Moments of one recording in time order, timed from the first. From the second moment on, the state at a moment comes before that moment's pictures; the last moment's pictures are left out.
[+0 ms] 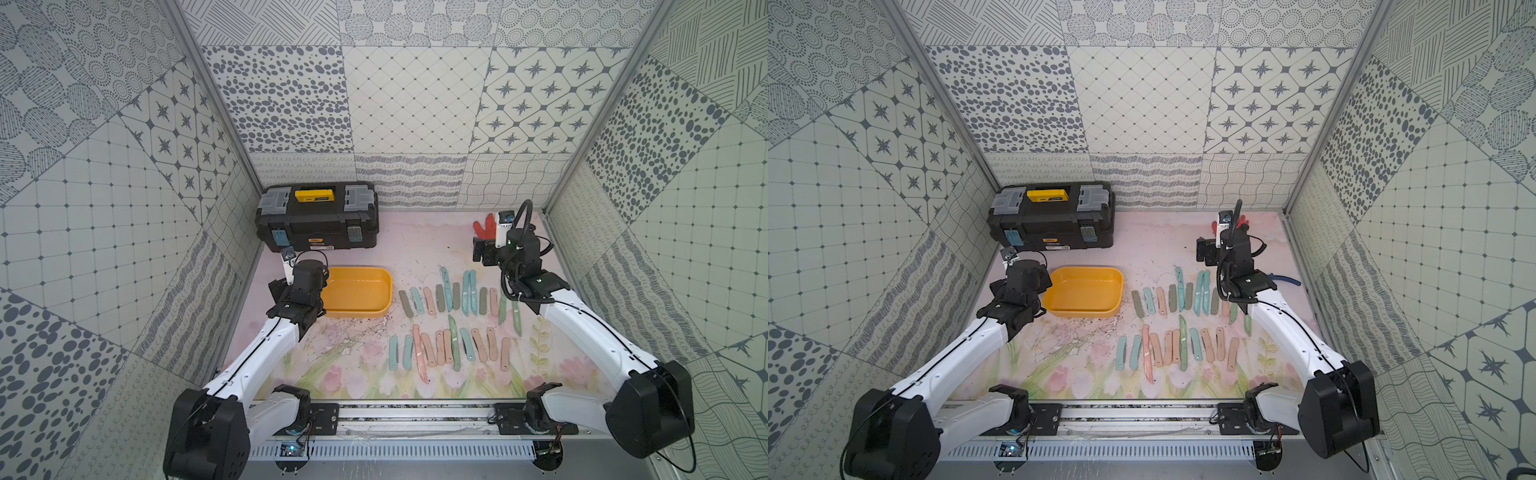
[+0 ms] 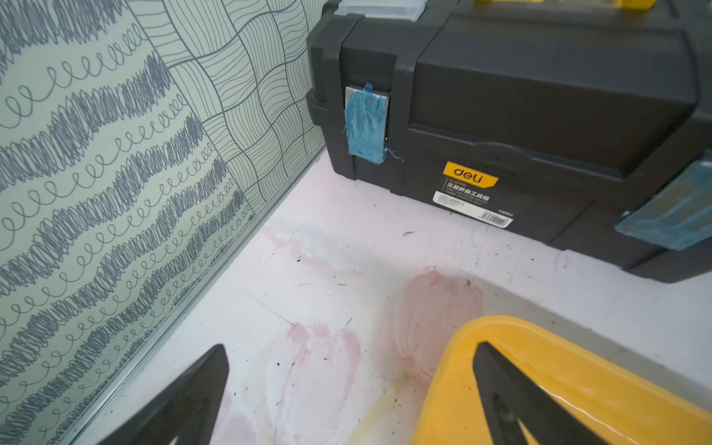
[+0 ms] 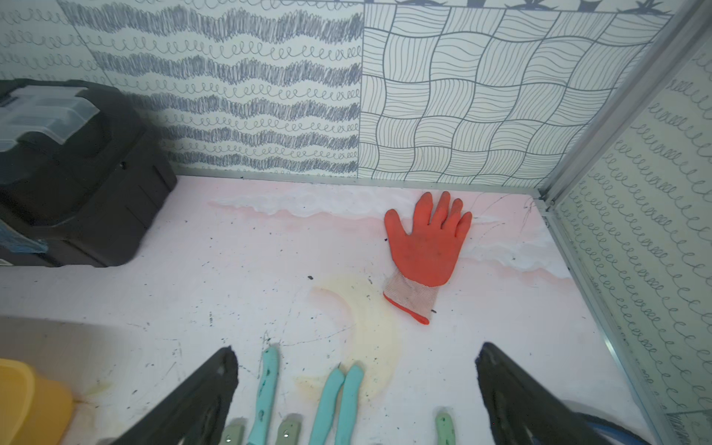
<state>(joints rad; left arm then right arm) -0.23 1.11 0.62 -0.10 -0.70 -0.30 0.30 1.24 0.90 -0.06 0.26 0.06</state>
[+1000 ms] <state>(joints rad) -0.24 1.37 0.23 0.89 -0.64 0.10 0.15 1.40 0.30 0.79 0.30 0.01</state>
